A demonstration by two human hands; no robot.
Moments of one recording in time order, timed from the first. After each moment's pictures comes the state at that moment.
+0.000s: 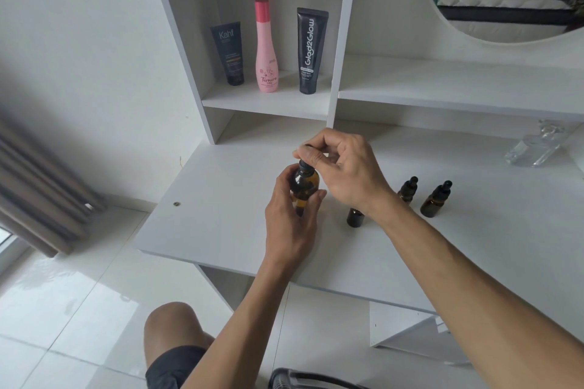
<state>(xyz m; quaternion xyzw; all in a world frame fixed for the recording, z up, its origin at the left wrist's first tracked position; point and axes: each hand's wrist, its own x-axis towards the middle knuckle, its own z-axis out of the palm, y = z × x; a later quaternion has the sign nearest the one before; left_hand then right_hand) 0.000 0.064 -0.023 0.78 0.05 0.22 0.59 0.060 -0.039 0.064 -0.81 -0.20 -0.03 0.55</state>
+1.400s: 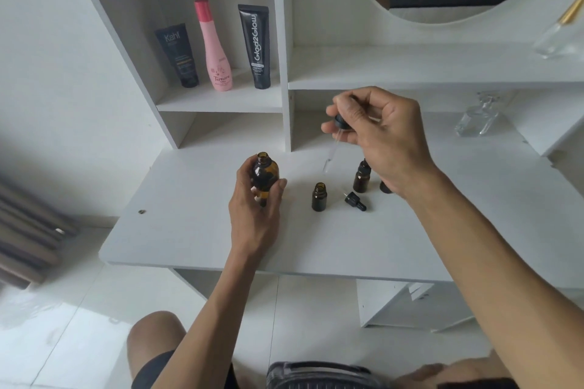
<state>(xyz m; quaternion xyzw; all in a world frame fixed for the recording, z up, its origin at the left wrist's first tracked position) 0.002 0.063 -0.027 0.79 0.04 0.23 0.57 0.035 -0.121 0.102 -0.71 -0.11 -0.11 0.69</state>
